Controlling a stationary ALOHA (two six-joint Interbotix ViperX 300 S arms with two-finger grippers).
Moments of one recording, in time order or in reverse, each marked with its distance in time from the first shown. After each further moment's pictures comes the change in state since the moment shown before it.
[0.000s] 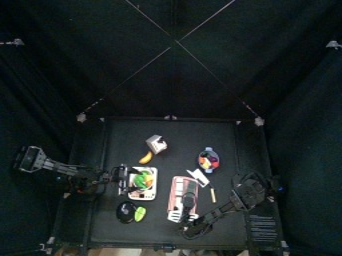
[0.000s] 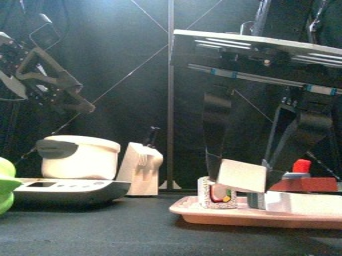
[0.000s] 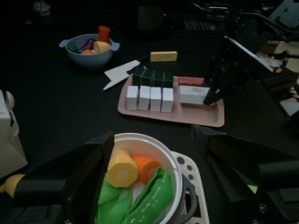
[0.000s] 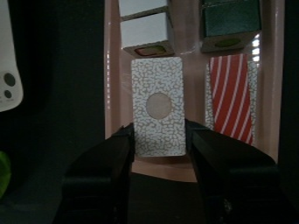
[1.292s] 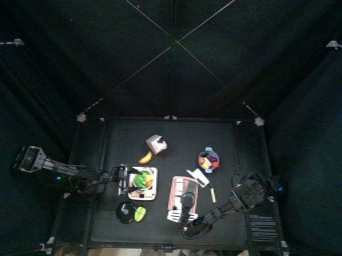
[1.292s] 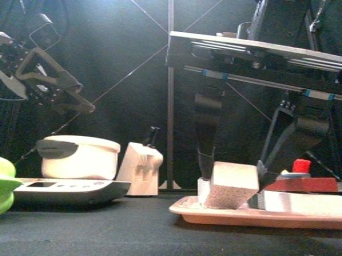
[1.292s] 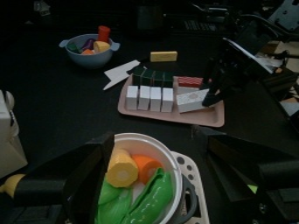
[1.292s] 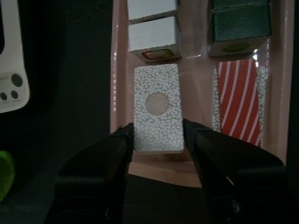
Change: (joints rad) left arm -0.002 -0.002 0.000 0.000 0.002 0.000; right arm -0.002 0.002 0.000 -0.034 -0.008 0.000
